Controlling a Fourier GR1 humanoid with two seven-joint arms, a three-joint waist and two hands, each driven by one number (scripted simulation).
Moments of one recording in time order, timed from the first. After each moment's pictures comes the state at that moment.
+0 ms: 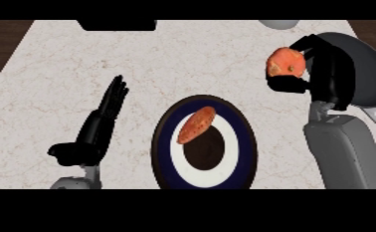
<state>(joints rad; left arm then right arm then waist) -0.04 0.06 -0.12 -1.58 0.01 0.01 -0.09 -0.44 -0.22 0.05 -1.56 0.96 -0.19 0.62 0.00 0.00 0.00</state>
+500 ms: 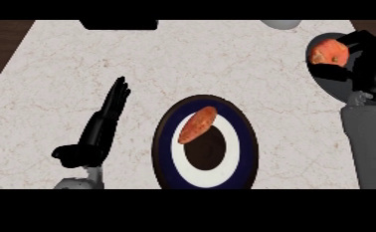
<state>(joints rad) -0.03 0.05 -0.12 -1.57 0.00 0.01 -0.11 -0.49 -0.33 -0.20 -1.25 0.83 -0.40 0.36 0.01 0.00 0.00</state>
